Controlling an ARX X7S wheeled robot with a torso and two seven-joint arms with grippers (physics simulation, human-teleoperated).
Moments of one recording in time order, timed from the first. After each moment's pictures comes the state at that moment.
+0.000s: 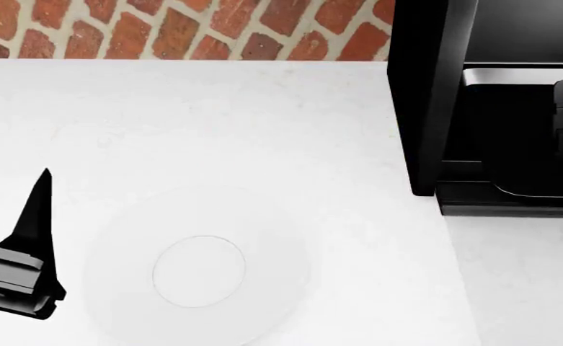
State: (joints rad) left arm -0.37 -0.62 0.14 0.85 -0.69 -0.71 -0.45; right arm 1.67 0.76 -0.87 0.63 0.99 1.21 0.12
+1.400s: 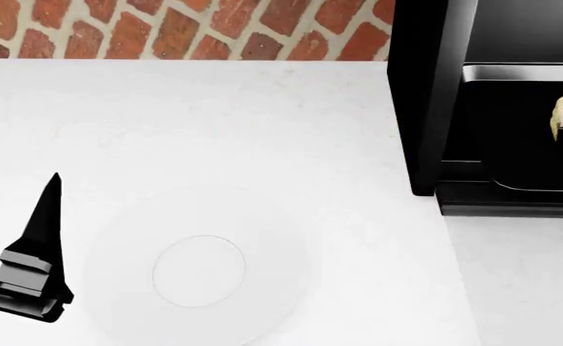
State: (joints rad) left arm -0.37 -0.62 0.17 0.83 -0.70 -0.68 -0.45; right arm 1.34 1.09 -0.44 -0.05 1.56 1.18 0.52
